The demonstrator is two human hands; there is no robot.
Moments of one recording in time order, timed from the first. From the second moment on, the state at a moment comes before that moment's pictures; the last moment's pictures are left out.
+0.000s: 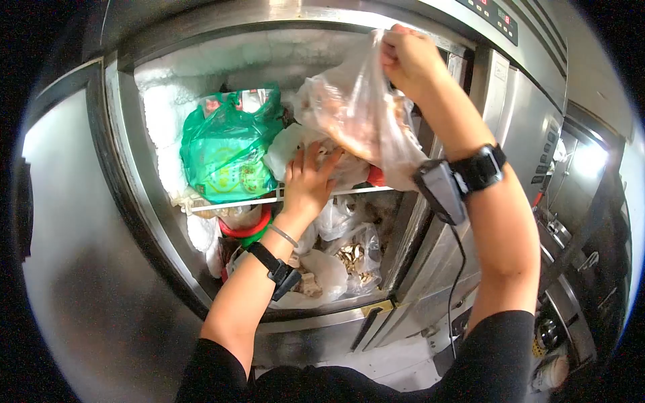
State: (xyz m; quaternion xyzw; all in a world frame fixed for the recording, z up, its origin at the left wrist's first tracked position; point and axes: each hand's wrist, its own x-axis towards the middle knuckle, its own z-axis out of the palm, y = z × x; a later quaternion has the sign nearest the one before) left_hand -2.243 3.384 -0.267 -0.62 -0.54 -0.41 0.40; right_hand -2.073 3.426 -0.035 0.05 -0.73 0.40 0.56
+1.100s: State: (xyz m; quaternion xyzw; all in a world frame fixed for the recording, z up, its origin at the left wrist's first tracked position) left_hand -2.287 3.336 -0.279 -0.67 -0.48 -0.50 0.26; right_hand -1.885 3.261 -0.271 -0.46 -0.66 0.49 0.33
